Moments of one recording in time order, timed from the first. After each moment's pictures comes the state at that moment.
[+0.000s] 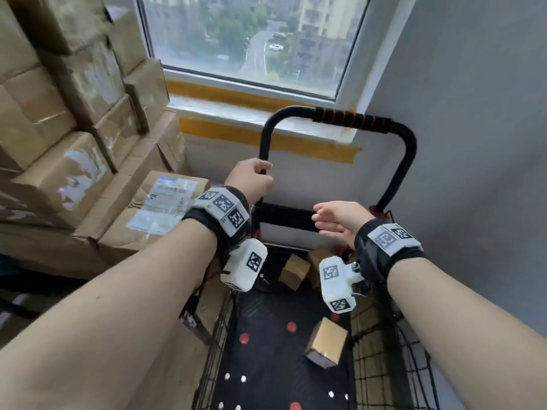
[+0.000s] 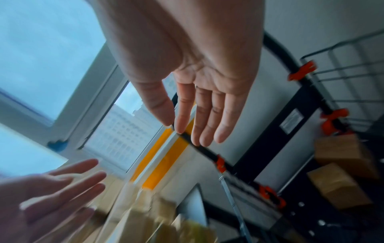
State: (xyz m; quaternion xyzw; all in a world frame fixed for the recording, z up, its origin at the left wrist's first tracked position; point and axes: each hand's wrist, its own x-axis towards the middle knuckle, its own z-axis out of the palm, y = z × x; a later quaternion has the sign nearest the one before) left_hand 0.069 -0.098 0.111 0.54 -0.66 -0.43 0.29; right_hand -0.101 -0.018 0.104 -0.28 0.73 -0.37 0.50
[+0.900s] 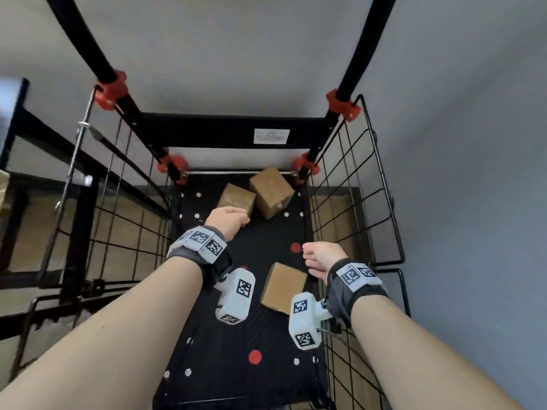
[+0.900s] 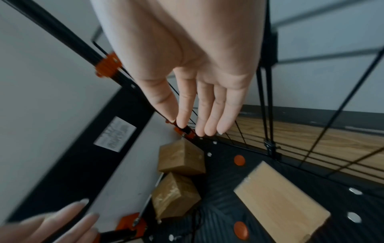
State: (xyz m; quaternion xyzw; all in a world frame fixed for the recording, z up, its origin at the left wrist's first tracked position) left_hand -0.119 -0.092 -0.226 0.63 -0.46 -0.62 0.05; right_hand -0.273 0.032 -0.198 0.02 0.79 -0.24 0.56
